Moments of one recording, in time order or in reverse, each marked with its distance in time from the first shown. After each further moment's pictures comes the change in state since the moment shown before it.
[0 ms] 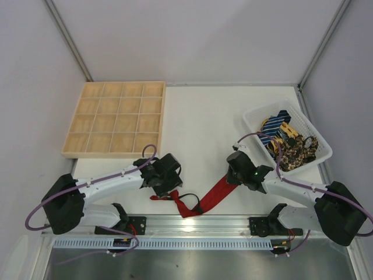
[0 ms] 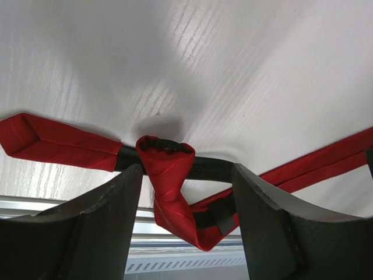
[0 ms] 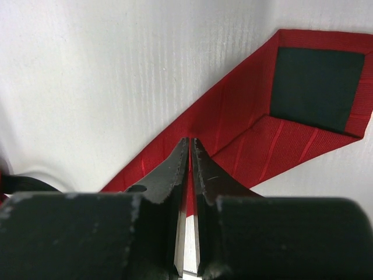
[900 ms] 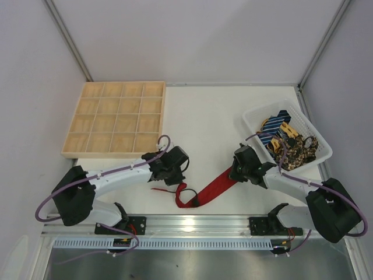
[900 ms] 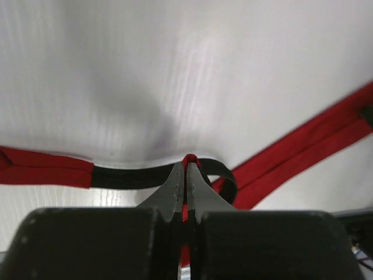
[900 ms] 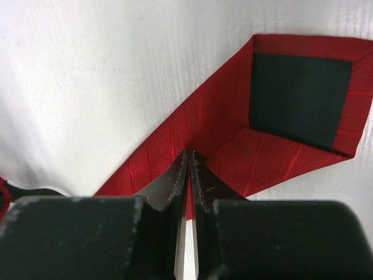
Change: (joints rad) left arm -0.002 0.133 0.102 0.094 -0.034 0.297; right arm -0.166 0.058 -0.026 0.077 -0.161 0.014
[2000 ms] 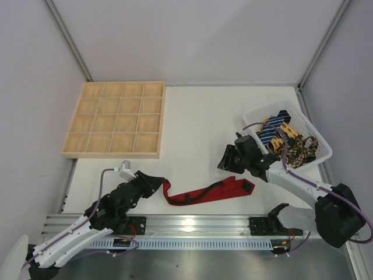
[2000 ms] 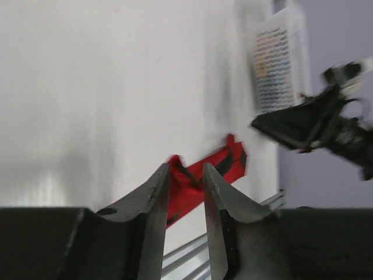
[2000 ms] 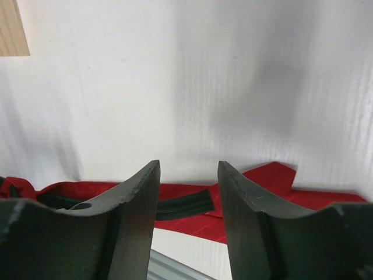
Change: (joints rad) left arm -0.005 -1.265 -0.690 0.198 -0.195 -0.029; right arm -0.026 -0.045 0.161 -0.110 -0.120 -0.040
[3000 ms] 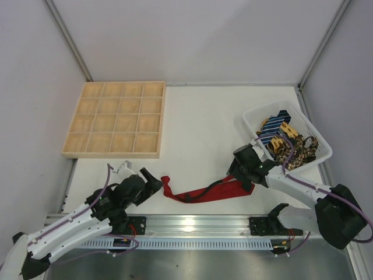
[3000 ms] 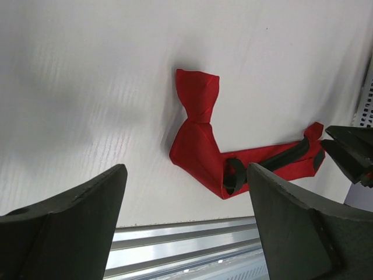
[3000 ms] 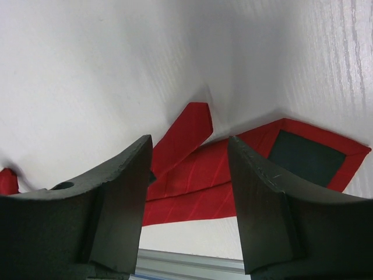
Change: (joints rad) left arm 0.000 0.264 0.212 -0.369 0.004 -0.183; right arm 0.066 -0.039 -0.083 -0.133 0.275 0.275
